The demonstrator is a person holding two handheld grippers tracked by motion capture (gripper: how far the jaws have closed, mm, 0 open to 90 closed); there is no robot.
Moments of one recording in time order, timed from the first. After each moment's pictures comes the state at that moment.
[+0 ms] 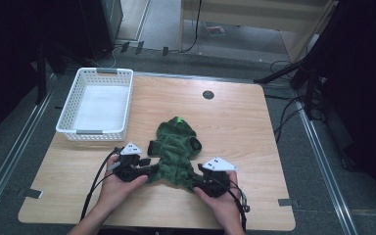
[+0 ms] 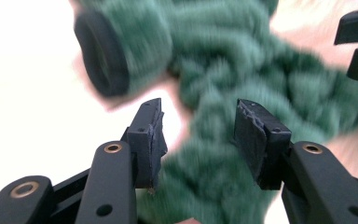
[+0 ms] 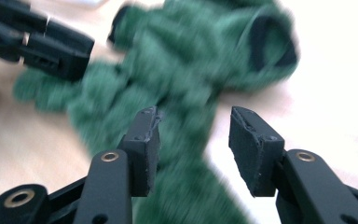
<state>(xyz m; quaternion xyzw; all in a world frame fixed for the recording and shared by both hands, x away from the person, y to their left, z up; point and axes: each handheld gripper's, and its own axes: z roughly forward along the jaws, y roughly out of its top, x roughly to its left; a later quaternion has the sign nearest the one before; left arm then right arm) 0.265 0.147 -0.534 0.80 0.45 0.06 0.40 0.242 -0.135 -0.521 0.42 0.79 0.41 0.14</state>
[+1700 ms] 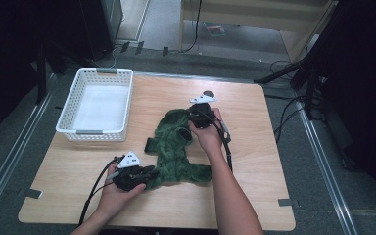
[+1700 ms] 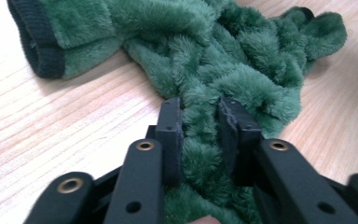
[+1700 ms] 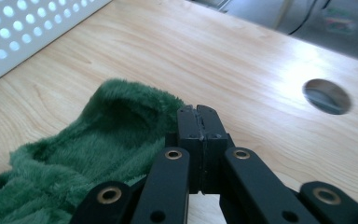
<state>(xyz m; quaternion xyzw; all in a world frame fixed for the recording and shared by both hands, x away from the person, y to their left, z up) 0.253 0.149 -0.554 0.79 0.42 0.08 0.45 0.437 -0.087 -0.490 0.42 0.79 0.39 0.21</state>
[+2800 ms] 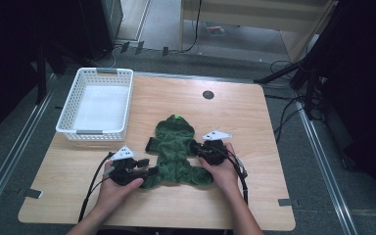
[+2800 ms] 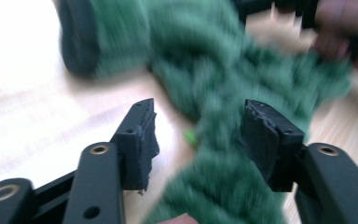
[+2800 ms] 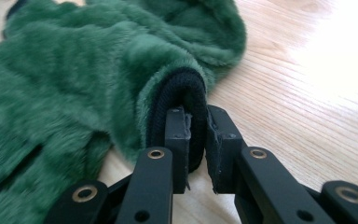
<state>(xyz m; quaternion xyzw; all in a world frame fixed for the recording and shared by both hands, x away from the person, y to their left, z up) 0.270 0.167 -0.543 0.73 0.47 0.05 0.49 0.345 -0.138 -0.536 0.40 0.82 0.39 0.15</state>
